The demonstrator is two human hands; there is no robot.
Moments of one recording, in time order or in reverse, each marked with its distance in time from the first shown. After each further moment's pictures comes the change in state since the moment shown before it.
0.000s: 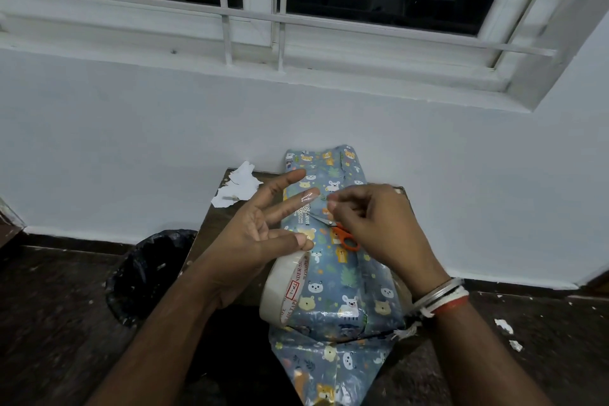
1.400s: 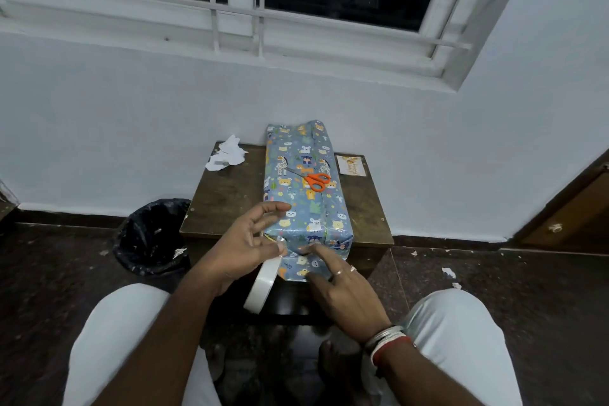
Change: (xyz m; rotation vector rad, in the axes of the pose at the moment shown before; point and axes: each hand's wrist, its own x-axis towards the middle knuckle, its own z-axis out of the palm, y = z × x) left_hand -0.098 -0.041 0.030 0.188 0.025 -0.153; right_hand -0.191 0.092 0.047 -0.693 -0.008 -0.622
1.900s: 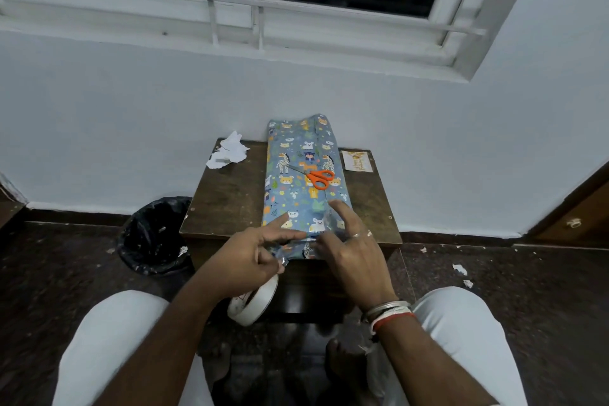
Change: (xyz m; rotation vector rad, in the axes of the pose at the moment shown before) left_hand -0.001 -0.003 0.000 0.441 -0.090 0.020; right_hand 0.046 0.023 -0.013 -0.006 0.177 0.179
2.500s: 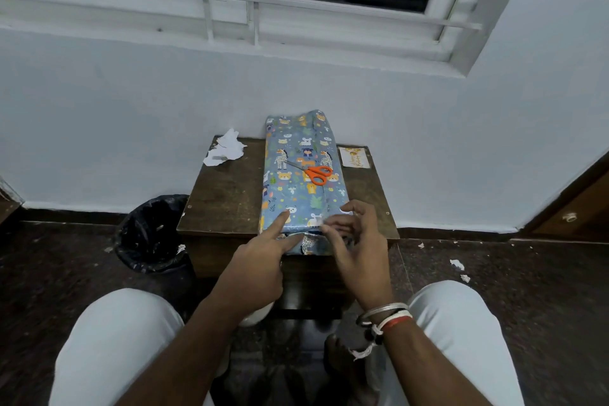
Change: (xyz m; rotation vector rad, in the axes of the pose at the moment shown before) left_hand -0.002 0.008 0.031 0.675 0.089 -0.001; right_hand -0.003 -0.011 -0.011 0.799 0.211 0.439
